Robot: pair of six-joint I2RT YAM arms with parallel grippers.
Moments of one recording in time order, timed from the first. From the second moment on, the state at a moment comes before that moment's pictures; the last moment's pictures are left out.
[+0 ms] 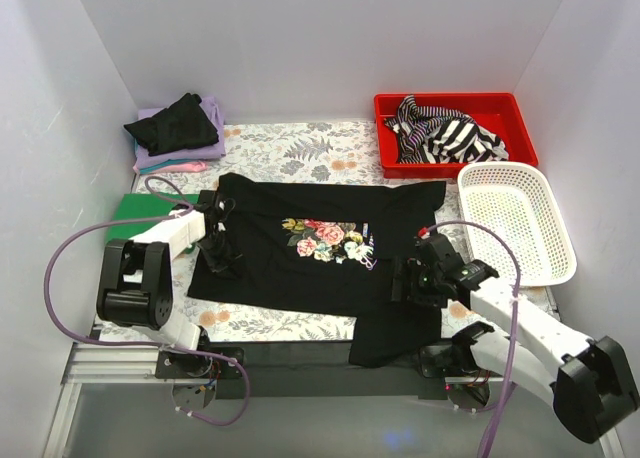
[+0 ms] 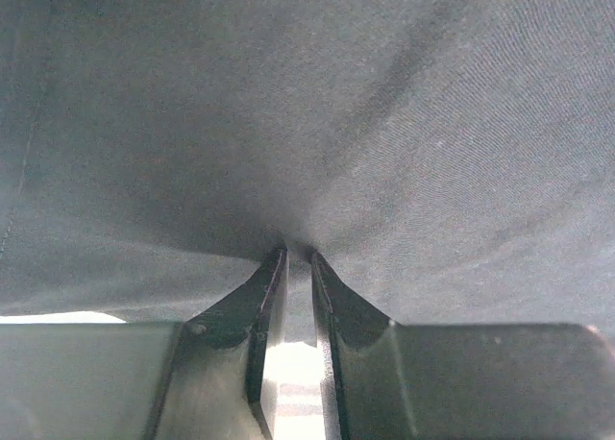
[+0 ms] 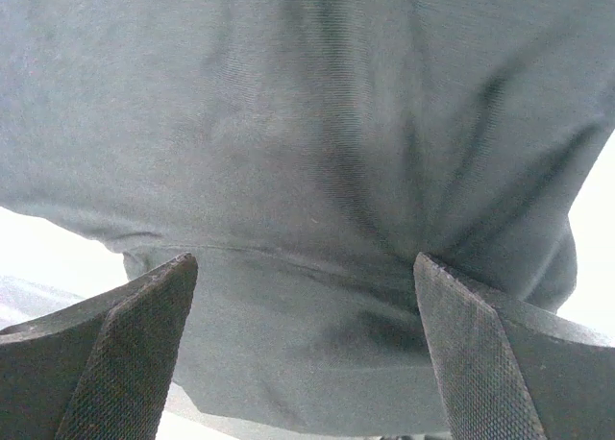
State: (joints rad) left arm -0.12 1.56 0.85 -0.77 0.11 -0.61; right arm 0.55 0.95 0.46 -0.63 -0.14 0.59
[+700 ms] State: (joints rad) left arm -0.14 1.33 0.69 -0.91 0.12 -0.74; right arm 0.55 1.06 0.67 -0.87 0.22 0.69
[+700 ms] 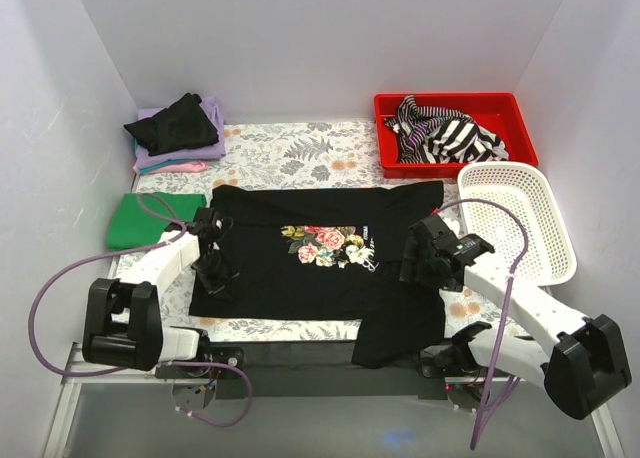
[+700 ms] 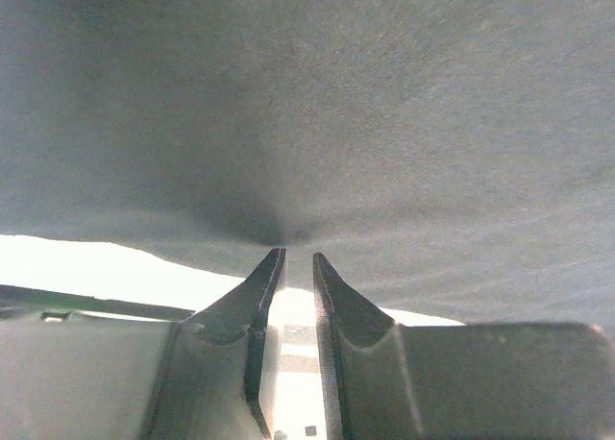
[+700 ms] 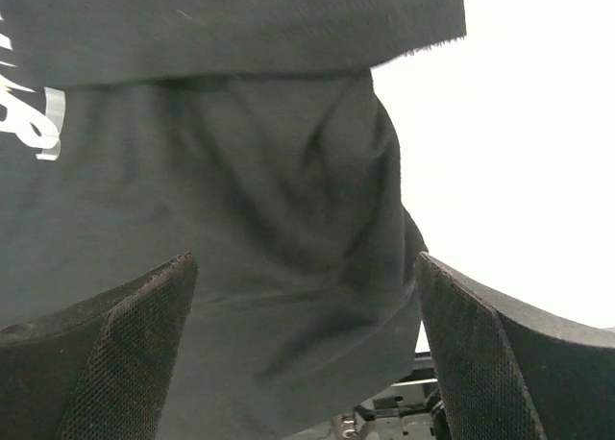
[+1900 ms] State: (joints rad) left arm -0.14 1.47 0.99 -0.84 0.15 -0.63; right arm 0.64 1.01 0.72 -1.30 0.05 0.79
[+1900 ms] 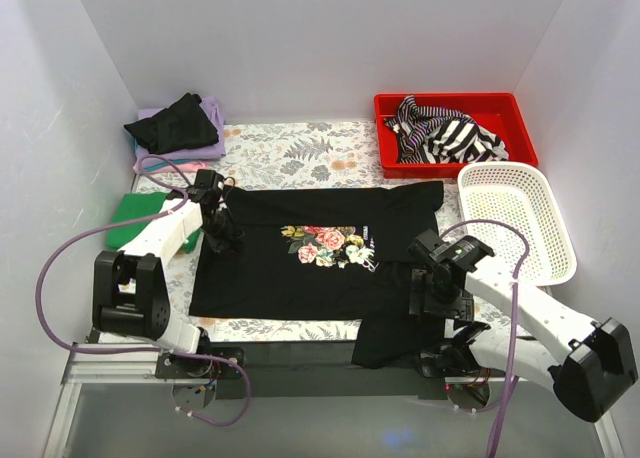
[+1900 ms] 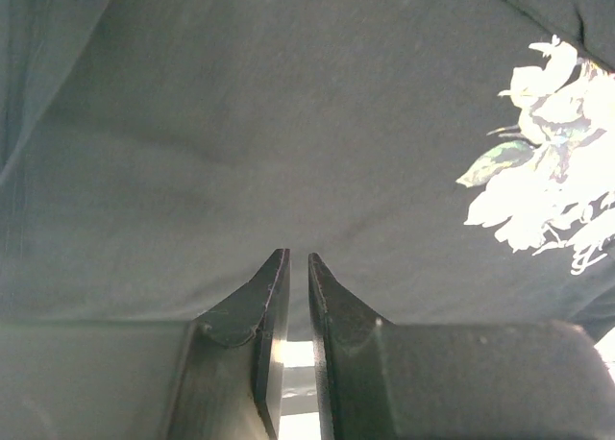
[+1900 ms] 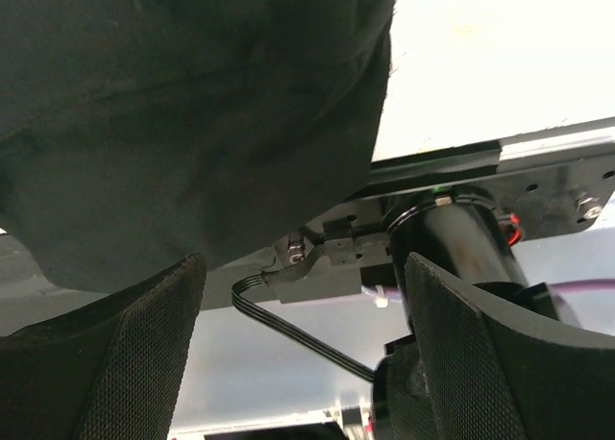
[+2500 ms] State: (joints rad) left arm -0.14 1.53 1.03 -0.79 0.19 -0.56; right arm 0.91 1.07 0.56 -1.11 0.09 1.14
